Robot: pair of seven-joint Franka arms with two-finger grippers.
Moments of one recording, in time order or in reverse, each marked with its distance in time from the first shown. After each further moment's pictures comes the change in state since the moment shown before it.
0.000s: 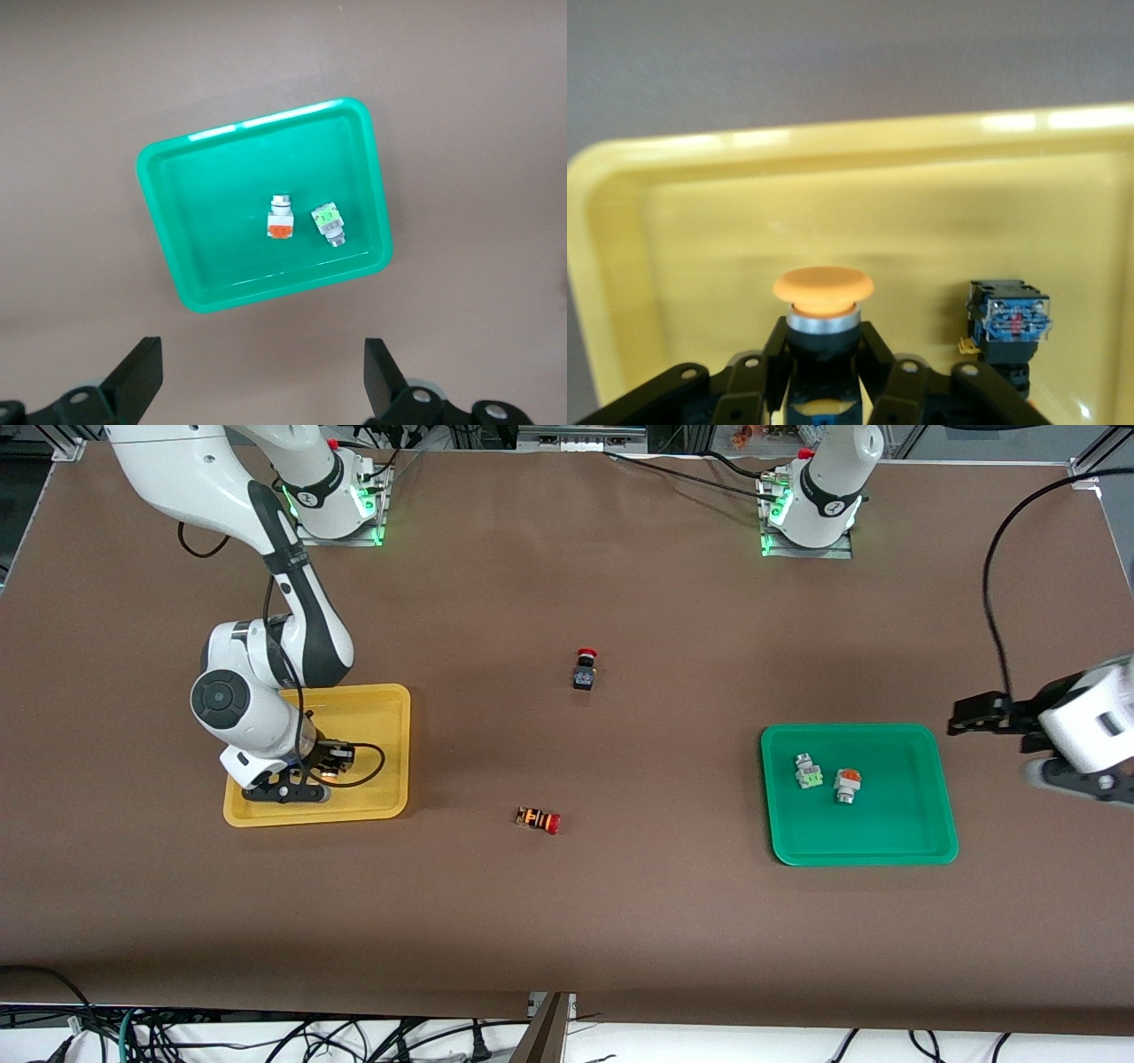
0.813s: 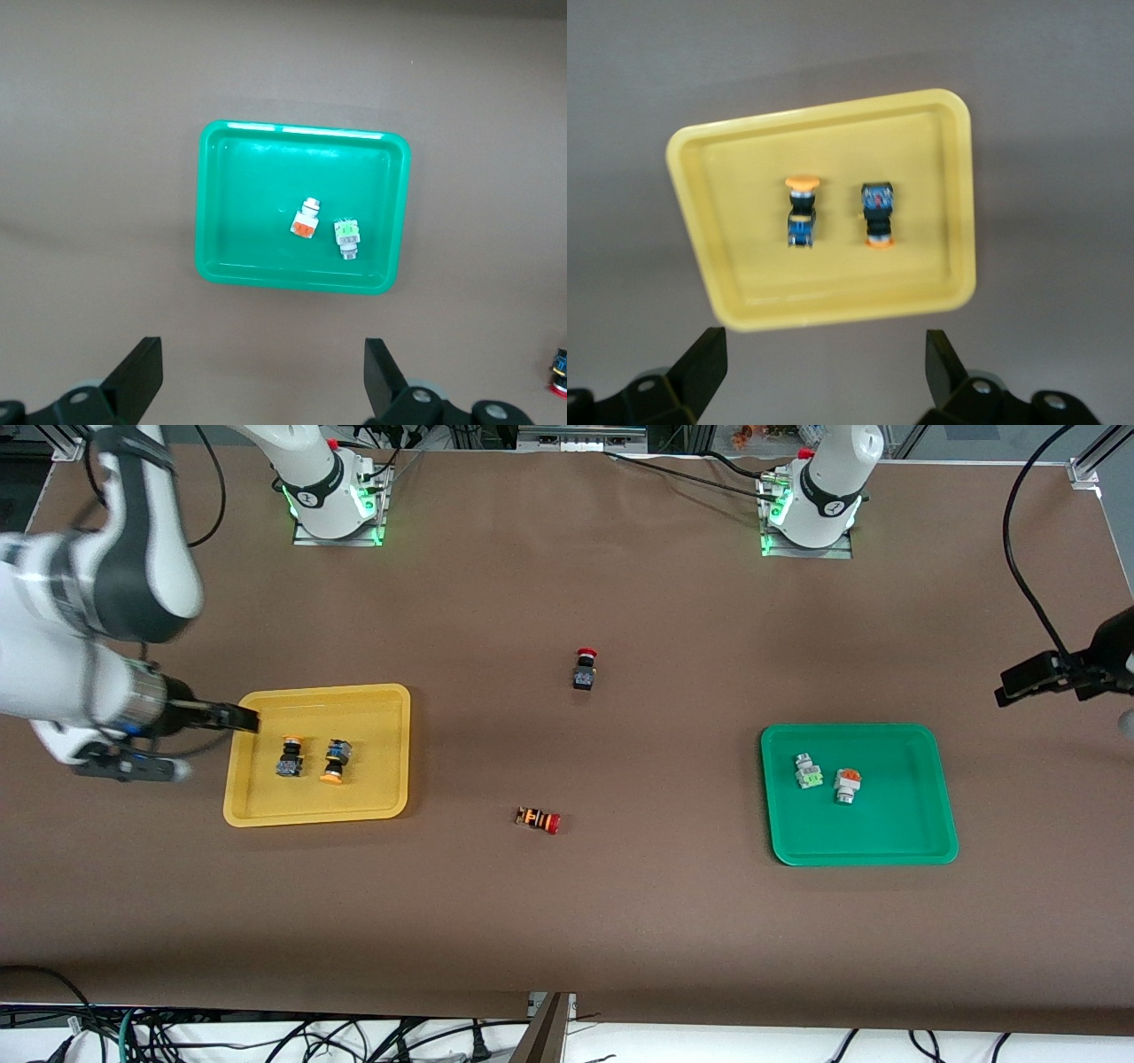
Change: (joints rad) left arm -0.077 -0.262 0.107 -0.283 0.006 0.128 -0.264; right arm -0.002 -0.191 -0.206 0.395 0.080 -0.738 -0.123
